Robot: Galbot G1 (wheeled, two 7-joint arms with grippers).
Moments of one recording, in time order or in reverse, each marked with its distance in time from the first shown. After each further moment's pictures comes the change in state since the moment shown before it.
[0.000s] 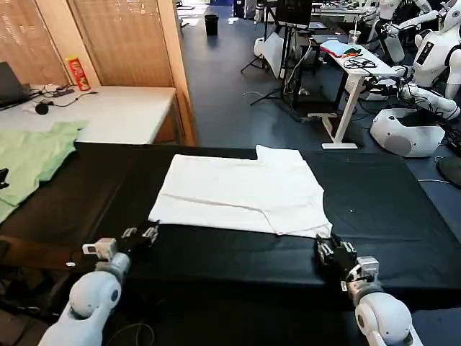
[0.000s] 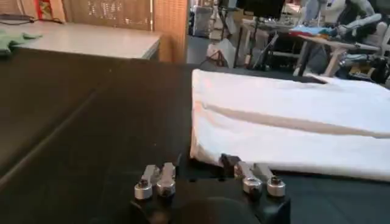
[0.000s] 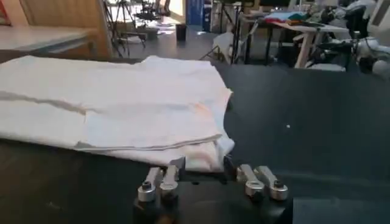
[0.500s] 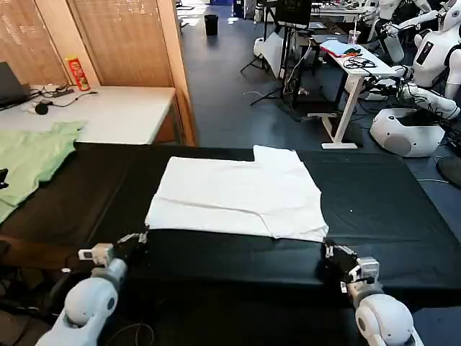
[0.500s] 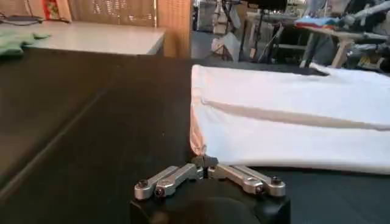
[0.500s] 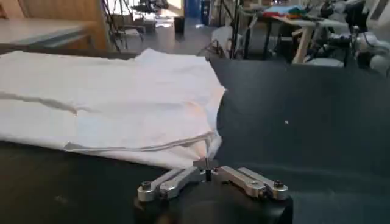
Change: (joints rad) left arm 0.152 0.056 -0.028 -0.152 0.009 0.013 -0.081; right arm -0.142 -0.063 0.023 0.154 0.056 -0.137 0.105
